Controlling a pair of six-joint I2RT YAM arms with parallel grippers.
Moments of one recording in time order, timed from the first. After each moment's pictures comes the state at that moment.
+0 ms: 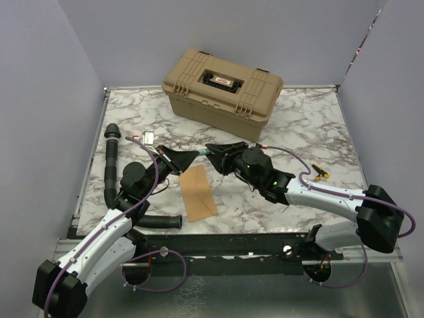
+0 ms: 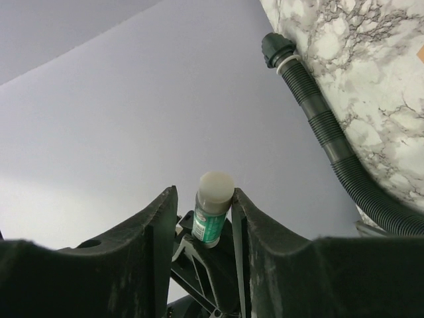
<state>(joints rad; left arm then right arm) -0.48 0.75 0.40 0.45 0.23 -0.93 0.96 1.34 0.79 0.32 0.28 1.94</state>
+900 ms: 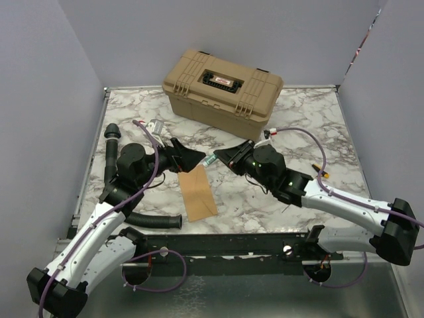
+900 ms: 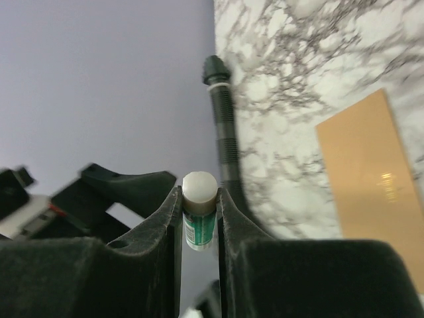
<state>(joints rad) -0.48 0.76 0.70 -0.04 0.32 -0.70 0.96 1.19 0.82 0.12 0.32 1.40</state>
